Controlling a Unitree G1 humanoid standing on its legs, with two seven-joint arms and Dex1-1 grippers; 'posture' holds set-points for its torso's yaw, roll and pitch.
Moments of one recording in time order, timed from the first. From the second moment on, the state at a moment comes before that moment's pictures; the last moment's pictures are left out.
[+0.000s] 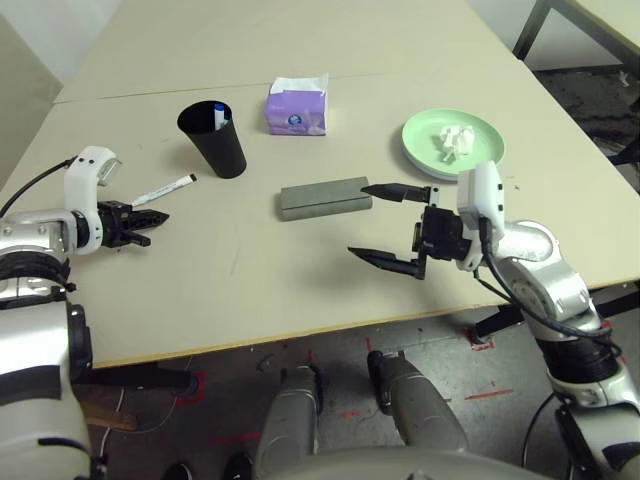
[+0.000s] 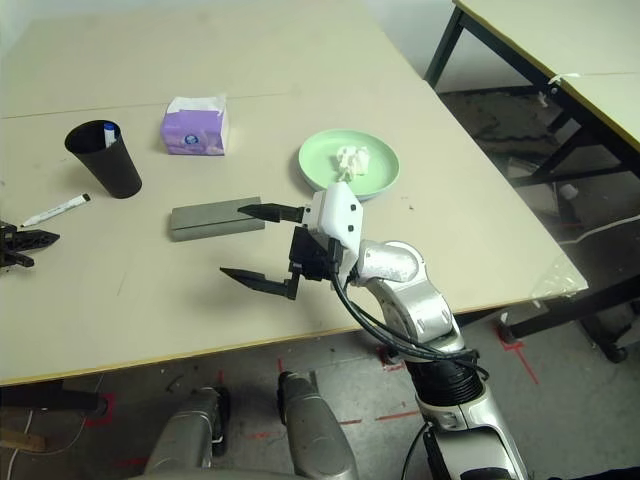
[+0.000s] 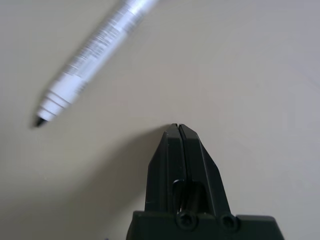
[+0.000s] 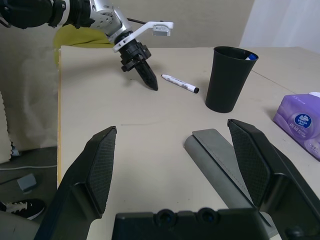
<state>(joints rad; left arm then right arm) -0.84 0.98 0.04 1.17 0.01 0.36 -1.24 -0.41 -0.43 0.17 -0.26 0.40 0.16 0.99</state>
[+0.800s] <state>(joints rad) -1.13 1.01 -0.08 1.29 0.19 0.07 -1.08 -0.40 -0.40 0.18 -0.24 0.39 0.14 0.99</state>
